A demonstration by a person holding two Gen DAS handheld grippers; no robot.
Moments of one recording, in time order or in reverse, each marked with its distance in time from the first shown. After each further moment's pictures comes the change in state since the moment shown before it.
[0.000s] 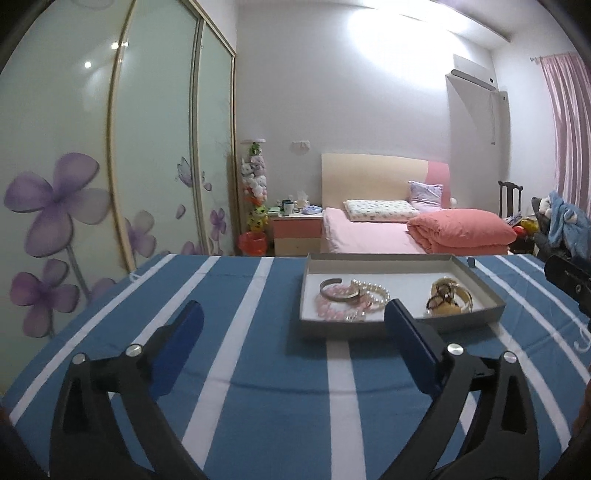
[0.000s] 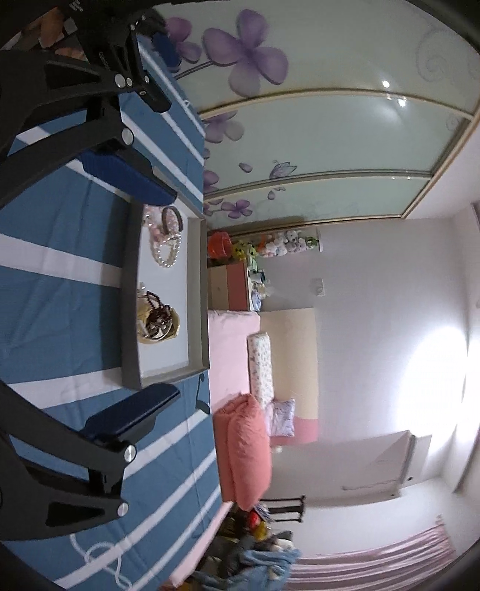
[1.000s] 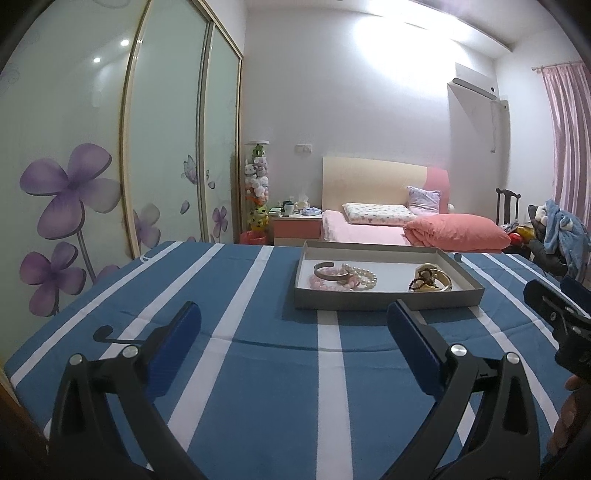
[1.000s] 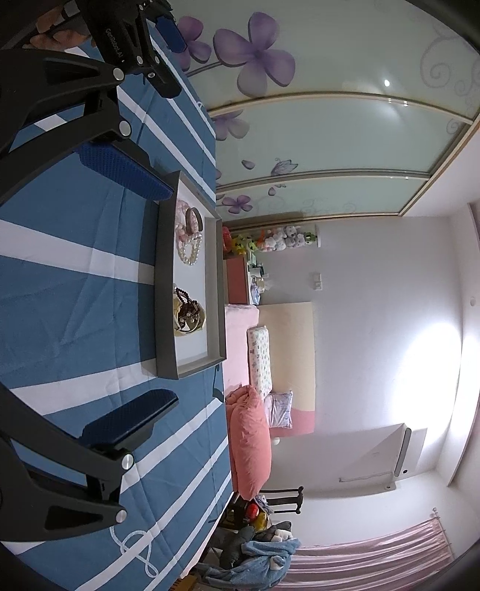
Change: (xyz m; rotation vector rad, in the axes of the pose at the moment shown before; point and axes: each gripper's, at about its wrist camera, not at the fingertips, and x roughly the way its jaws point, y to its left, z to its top) left arm -0.047 -0.005 -0.026 -0.038 -0.012 -0.014; right arm -0.033 -0.003 -0.042 0.007 -0.018 -0.018
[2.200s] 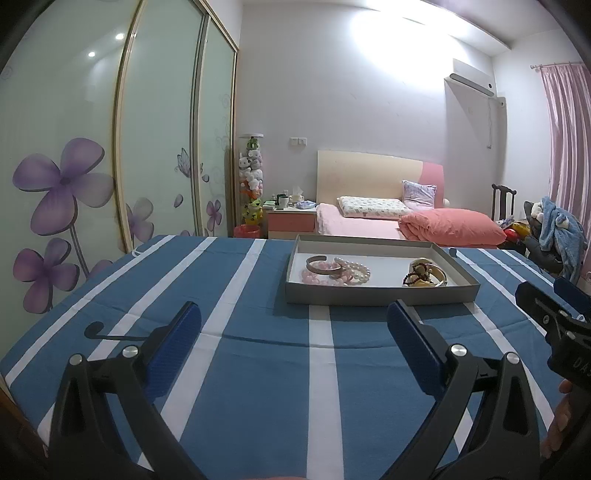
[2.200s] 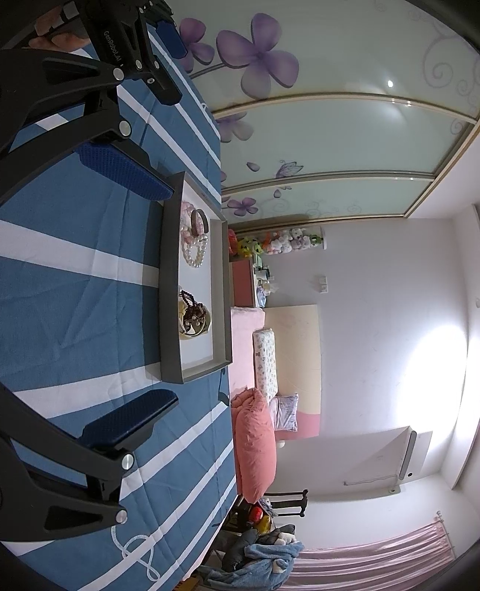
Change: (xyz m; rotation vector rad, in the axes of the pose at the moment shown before) left arm 0.007 -0.007 -0.001 -0.001 0.026 -0.018; right arm 0.001 0.000 -0.001 -0.001 0.019 0.010
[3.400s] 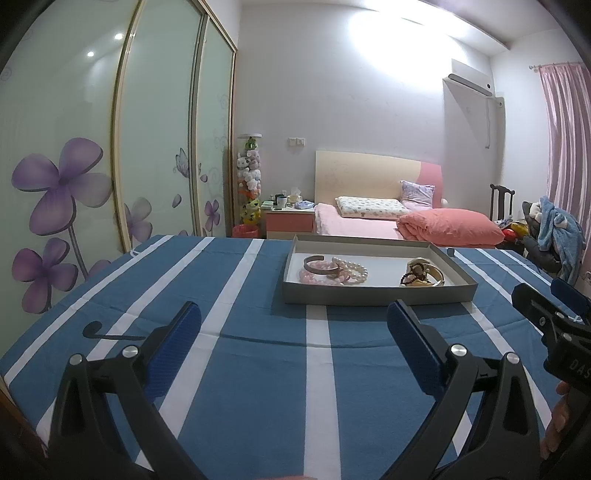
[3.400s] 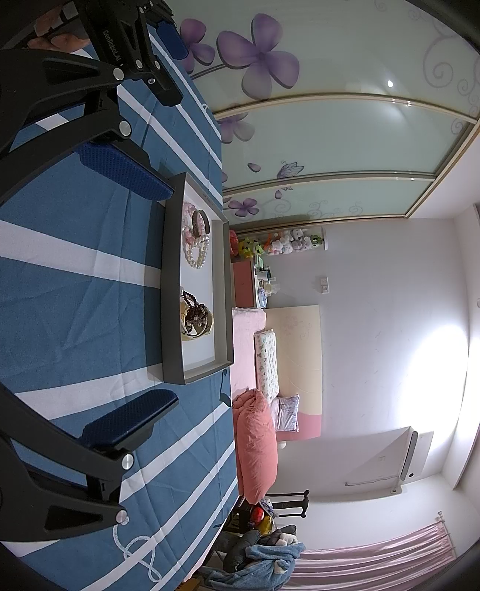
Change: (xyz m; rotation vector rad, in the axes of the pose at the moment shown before) left arm 0.000 -0.002 -0.002 -0.001 -0.001 -0.005; right arm 0.000 0.000 -0.001 -0.001 0.003 0.003
